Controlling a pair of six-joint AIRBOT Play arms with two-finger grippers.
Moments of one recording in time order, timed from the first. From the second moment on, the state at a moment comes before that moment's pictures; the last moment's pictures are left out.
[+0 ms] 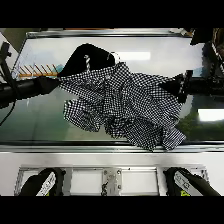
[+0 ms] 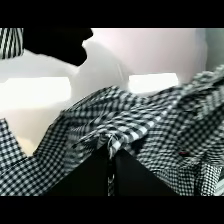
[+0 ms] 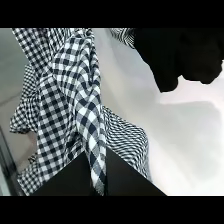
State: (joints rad) left arm 0.21 -0.89 1.10 0.69 -1.17 -1.21; right arm -0.28 -1.08 1.15 -0.41 1.40 0.33
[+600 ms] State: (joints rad) left arm -0.38 -0.68 1.10 1.11 -1.01 -1.57; right arm -0.21 -1.05 1.03 0.03 1.29 0.22
